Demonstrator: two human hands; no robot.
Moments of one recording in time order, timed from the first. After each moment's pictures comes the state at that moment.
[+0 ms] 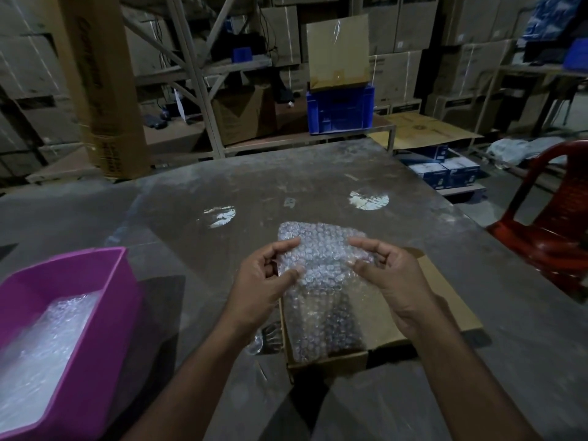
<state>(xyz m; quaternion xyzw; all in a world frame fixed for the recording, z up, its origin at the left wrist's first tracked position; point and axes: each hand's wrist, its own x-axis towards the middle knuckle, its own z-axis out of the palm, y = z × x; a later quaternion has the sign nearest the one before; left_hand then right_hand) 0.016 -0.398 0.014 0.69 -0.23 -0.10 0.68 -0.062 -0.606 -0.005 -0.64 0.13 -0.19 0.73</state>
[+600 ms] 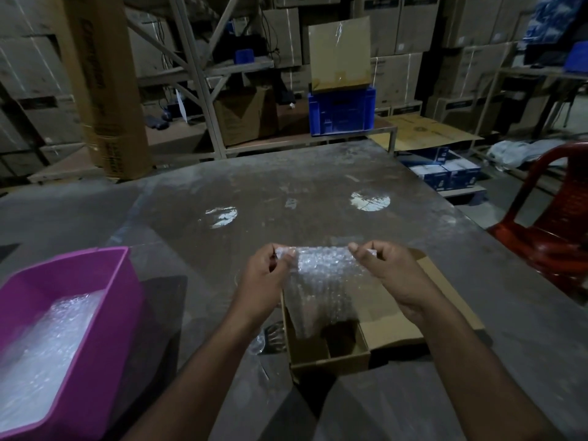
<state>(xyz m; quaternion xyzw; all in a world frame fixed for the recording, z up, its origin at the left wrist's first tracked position) 0.030 -0.403 0.005 0.76 -0.20 -0.06 0.61 -0.053 -0.615 0.005 -0.73 0.12 -0.13 0.66</state>
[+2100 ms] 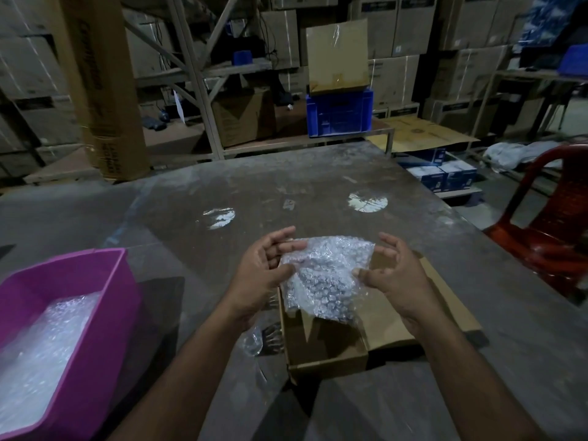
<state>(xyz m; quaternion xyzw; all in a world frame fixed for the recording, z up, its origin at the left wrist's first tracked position) 0.040 -0.398 0.015 0.67 -0.24 -0.17 0.69 -0.062 -0.616 -0.011 -0.68 0.20 -0.19 0.68</state>
